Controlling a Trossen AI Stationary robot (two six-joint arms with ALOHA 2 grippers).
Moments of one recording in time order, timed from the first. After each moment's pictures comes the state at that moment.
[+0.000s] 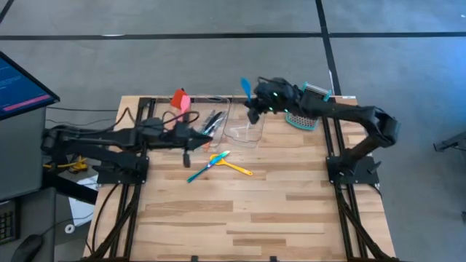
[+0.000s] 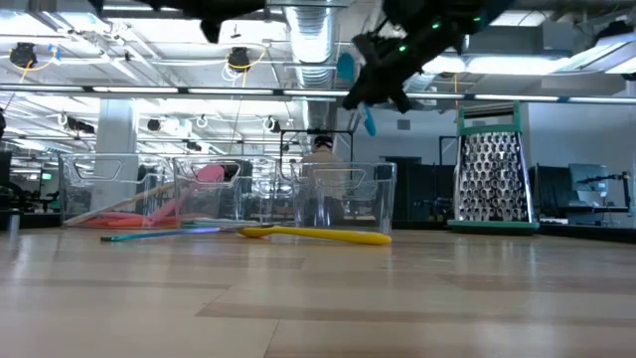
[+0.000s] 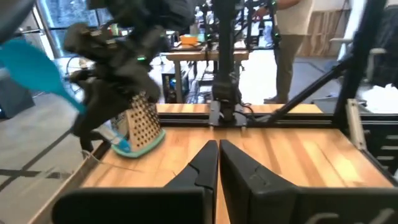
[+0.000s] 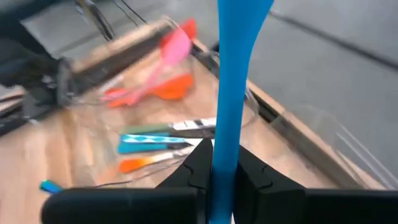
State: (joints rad) left arm 0.04 0.96 0.68 0.18 -0.08 0.04; right arm -0.44 1.53 1.18 -0.16 -0.02 0.21
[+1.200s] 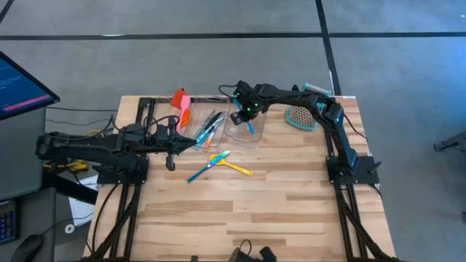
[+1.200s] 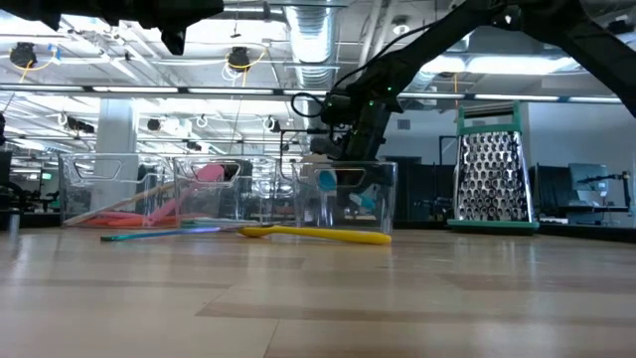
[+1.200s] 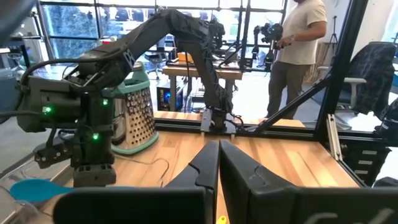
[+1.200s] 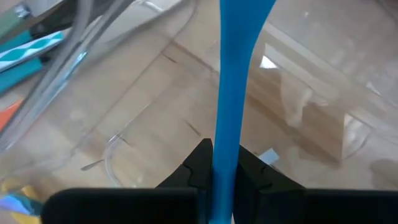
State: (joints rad) left arm 0.02 0.67 0.46 0.21 -0.08 -0.03; right arm -0.53 2.17 1.70 -0.77 -0.15 0.45
